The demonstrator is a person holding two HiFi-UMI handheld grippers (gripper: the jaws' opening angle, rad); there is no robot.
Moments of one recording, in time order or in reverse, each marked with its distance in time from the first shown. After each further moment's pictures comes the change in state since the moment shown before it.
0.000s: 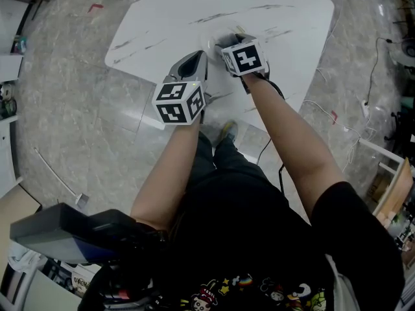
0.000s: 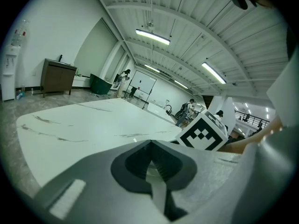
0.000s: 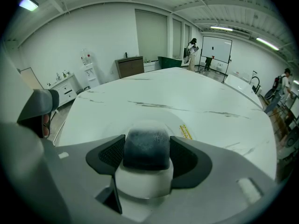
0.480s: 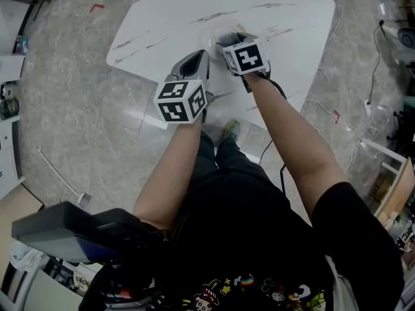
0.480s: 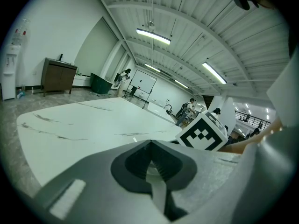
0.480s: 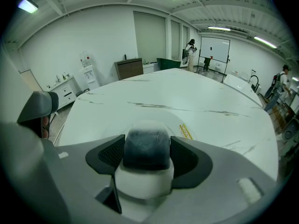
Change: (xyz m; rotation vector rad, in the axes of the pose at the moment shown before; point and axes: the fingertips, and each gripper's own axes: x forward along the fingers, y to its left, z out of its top) left arm 0.002 0.001 -0.002 -0.009 0.008 0.004; right arm 0.003 -0.001 0.000 0.019 -0.017 0.005
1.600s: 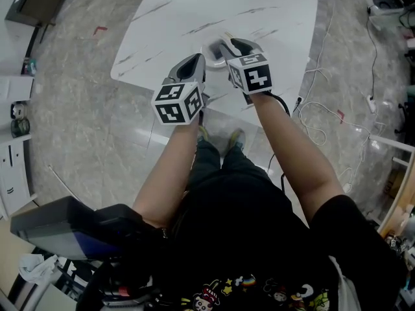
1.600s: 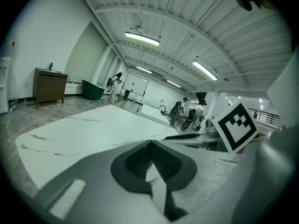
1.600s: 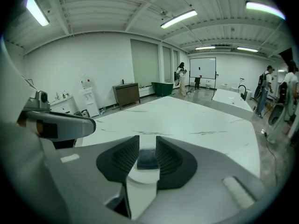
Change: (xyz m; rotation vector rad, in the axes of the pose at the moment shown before) left arm -0.017 -0.050 0.024 0.105 -0.017 -0.044; right arm -0.116 0.001 0.024 0.070 -0.291 -0.024
